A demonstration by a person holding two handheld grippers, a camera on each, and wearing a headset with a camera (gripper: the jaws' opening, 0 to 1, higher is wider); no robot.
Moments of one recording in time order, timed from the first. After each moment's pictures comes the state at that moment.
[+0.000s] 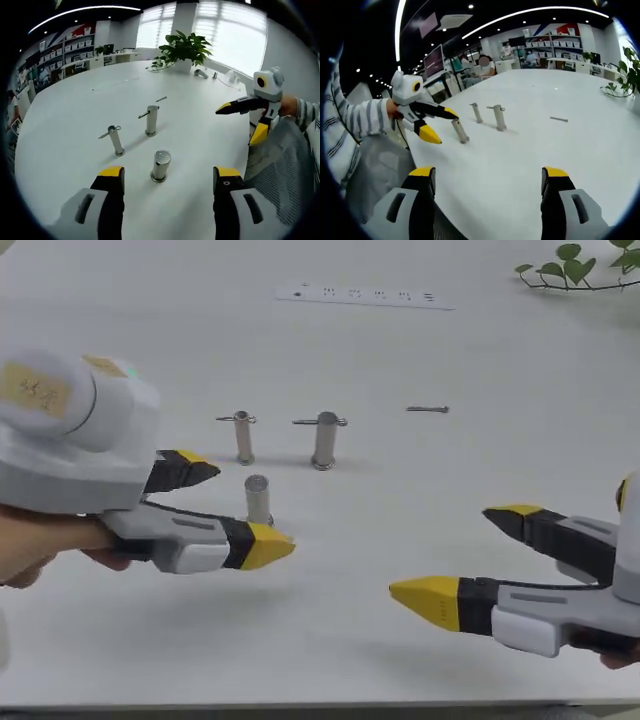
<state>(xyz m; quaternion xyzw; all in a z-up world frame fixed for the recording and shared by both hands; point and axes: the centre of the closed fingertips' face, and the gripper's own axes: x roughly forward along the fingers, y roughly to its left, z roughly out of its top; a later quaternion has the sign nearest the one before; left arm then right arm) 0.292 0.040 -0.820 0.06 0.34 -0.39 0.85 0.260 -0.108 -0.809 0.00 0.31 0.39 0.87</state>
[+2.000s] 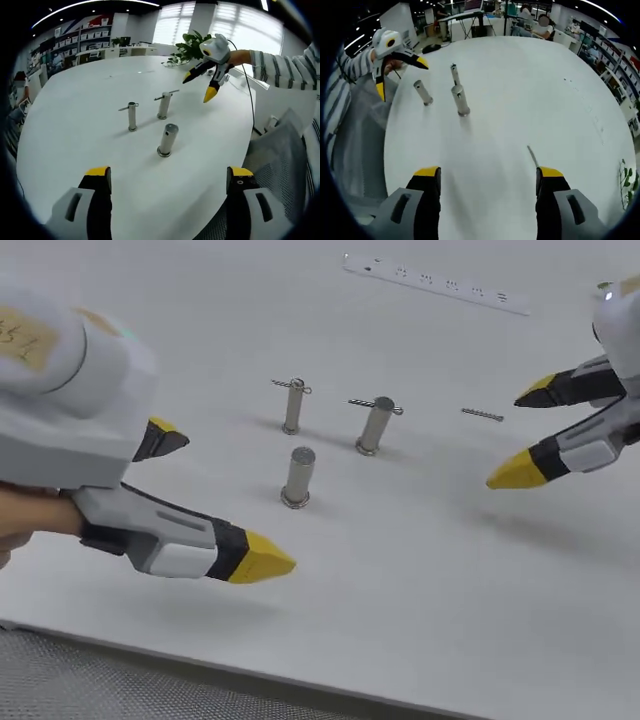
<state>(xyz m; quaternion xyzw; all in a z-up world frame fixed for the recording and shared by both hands) 0.259 0.070 -0.821 0.02 0.36 -0.34 0.87 0.401 -0.134 -0.831 -0.31 0.40 0.52 0.68</state>
